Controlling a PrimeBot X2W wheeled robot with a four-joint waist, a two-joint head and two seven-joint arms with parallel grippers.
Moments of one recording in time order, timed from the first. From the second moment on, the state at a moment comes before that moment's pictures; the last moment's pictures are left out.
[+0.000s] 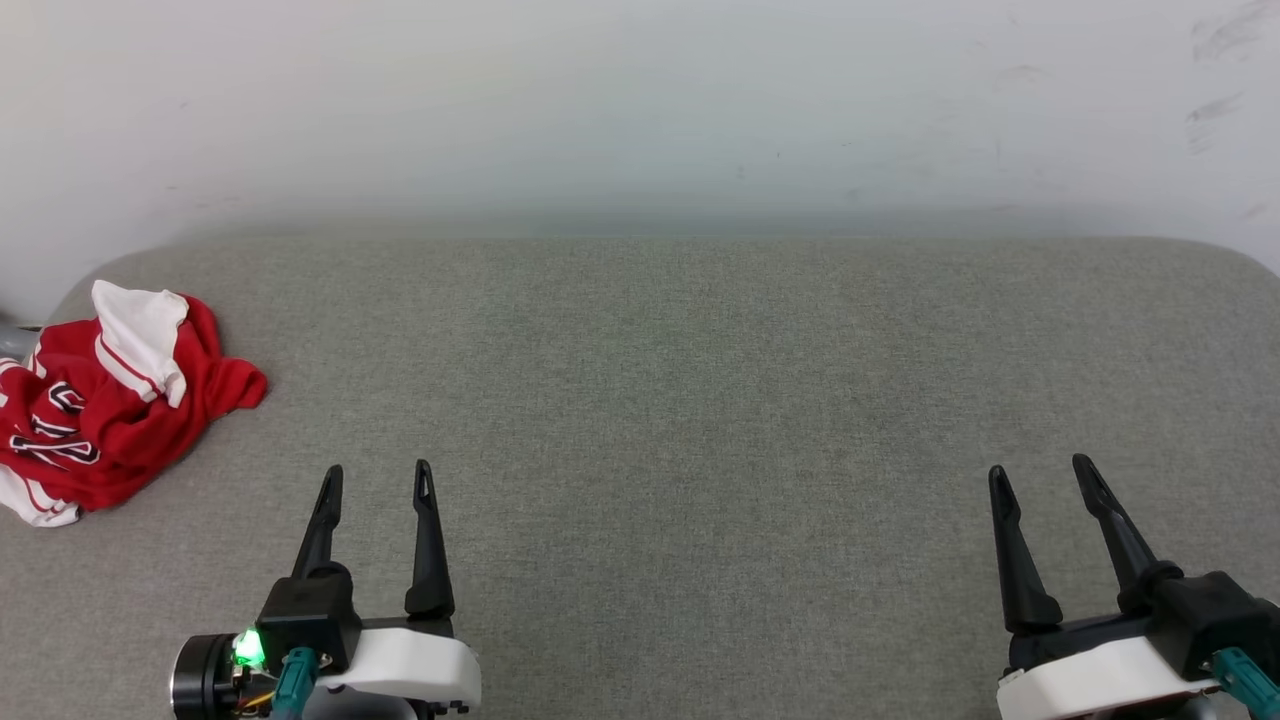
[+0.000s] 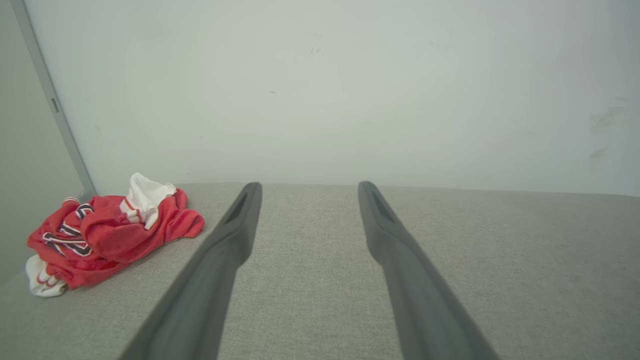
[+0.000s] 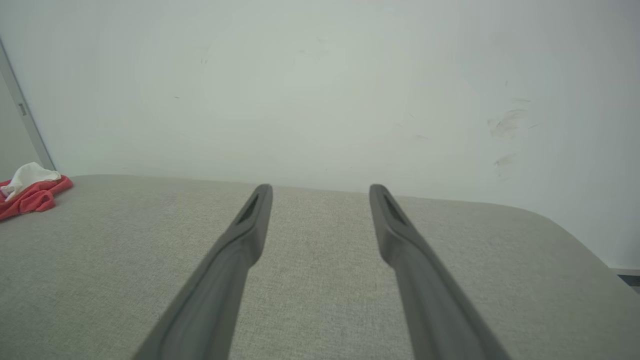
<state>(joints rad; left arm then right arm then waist) 0.01 0.08 -0.11 0.02 -0.10 0.16 -0.25 0.04 -0.05 -0.03 0.01 0.07 0.13 -0.25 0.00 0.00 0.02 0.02</state>
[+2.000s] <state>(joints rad) 0.01 0.05 -0.05 0.04 -0.10 0.12 -0.26 0.05 -0.05 -0.02 0.03 0.10 0.13 -0.26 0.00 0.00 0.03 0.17</state>
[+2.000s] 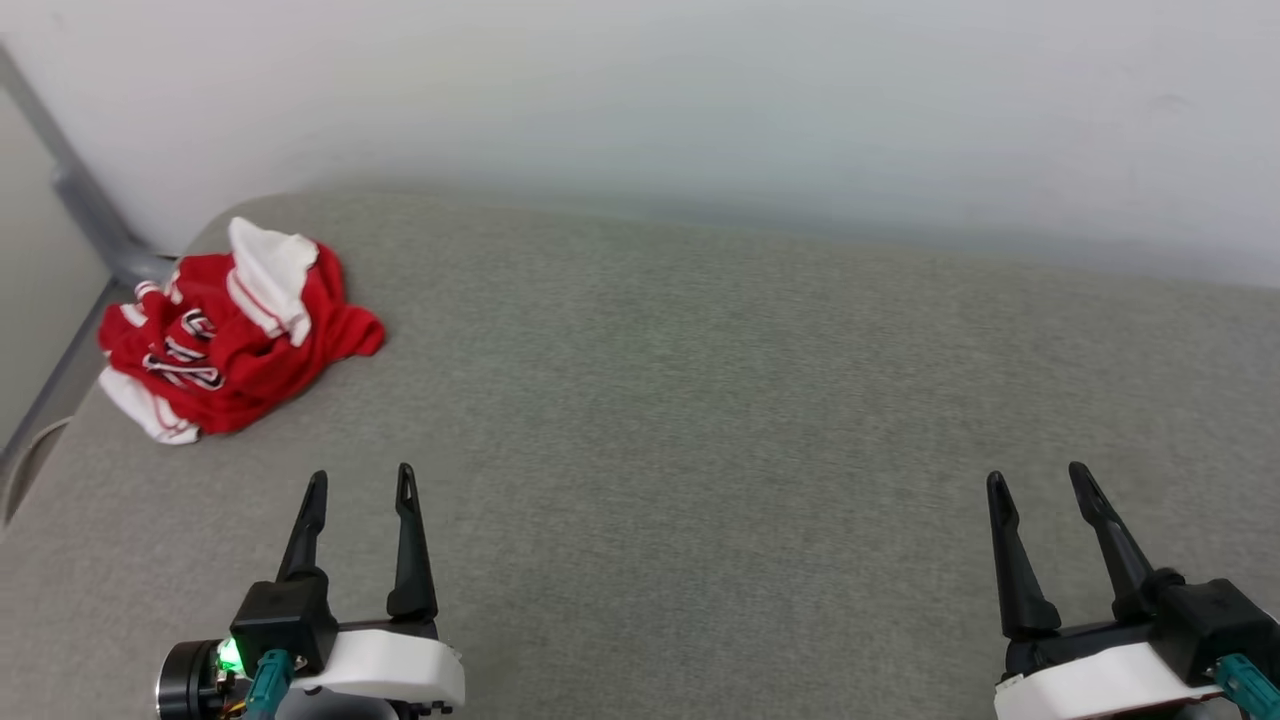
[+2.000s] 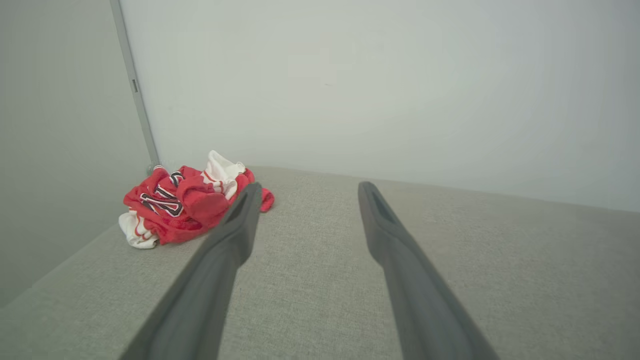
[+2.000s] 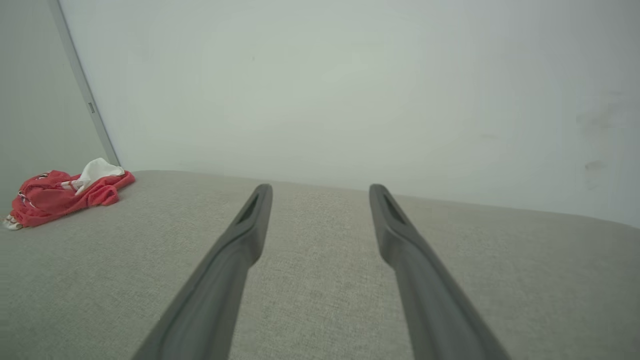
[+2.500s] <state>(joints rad) 0.01 0.05 -0.02 0.04 -0.12 0.12 -0.26 0.04 -0.05 -0.01 0.02 0.08 0.13 -0.26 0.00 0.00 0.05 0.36</state>
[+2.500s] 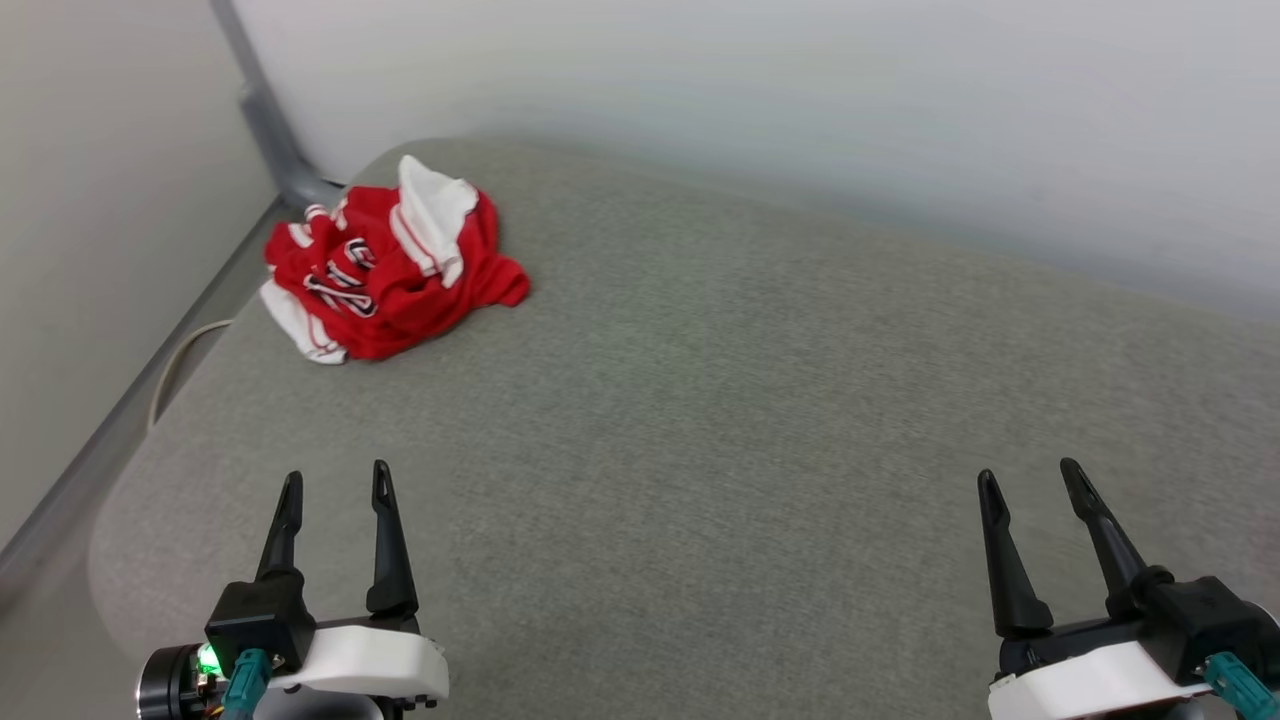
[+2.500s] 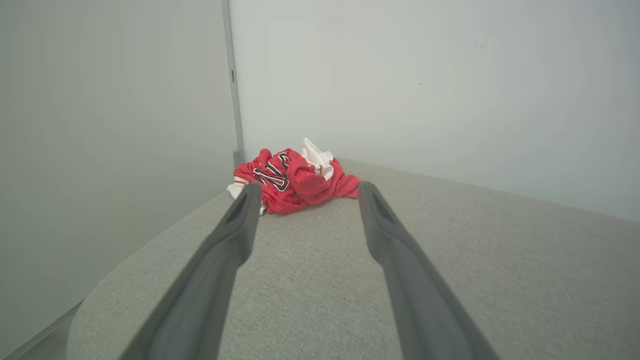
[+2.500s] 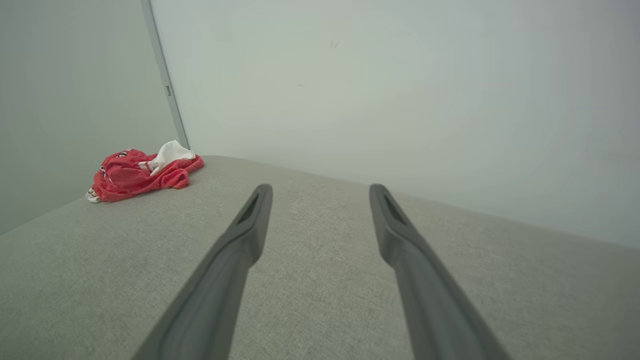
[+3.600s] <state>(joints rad) -0.25 0.06 0.19 0.03 -0.16 -0.01 -0.26 -0.03 -0.05 0.01 -0.02 -0.02 0.13 -0.26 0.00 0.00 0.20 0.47</state>
